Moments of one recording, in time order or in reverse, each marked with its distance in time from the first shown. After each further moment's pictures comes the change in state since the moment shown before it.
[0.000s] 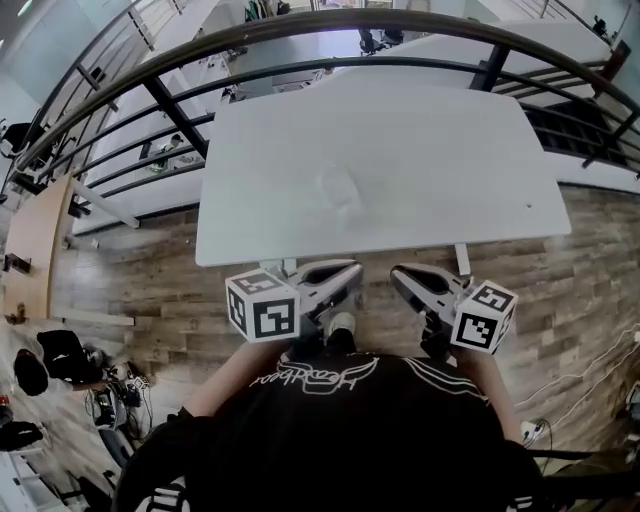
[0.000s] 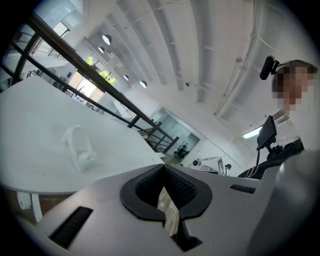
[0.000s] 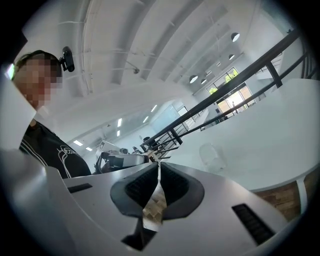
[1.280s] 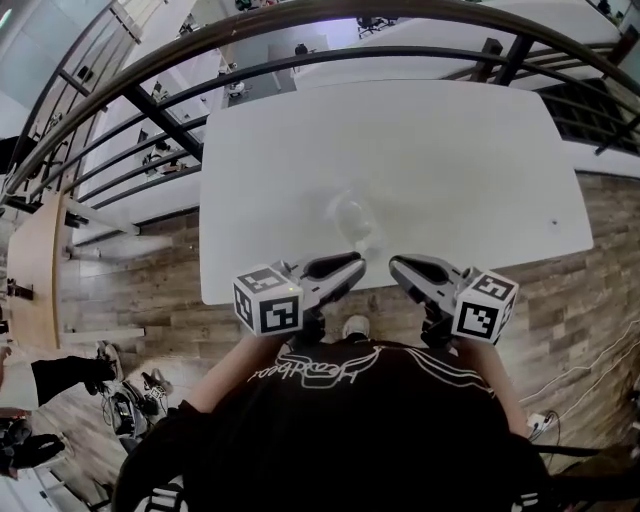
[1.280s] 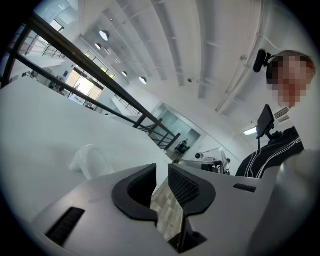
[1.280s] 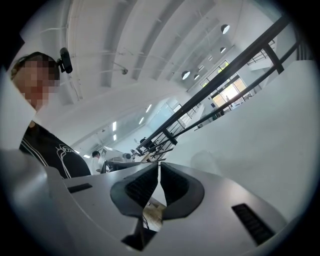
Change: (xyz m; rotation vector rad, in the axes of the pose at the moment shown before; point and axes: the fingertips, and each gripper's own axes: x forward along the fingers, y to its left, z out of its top) left arm 0.022 0.162 0.086 0.012 0.055 -0.009; right arm 0.136 -0.107 0.061 0.103 0.022 -0.015
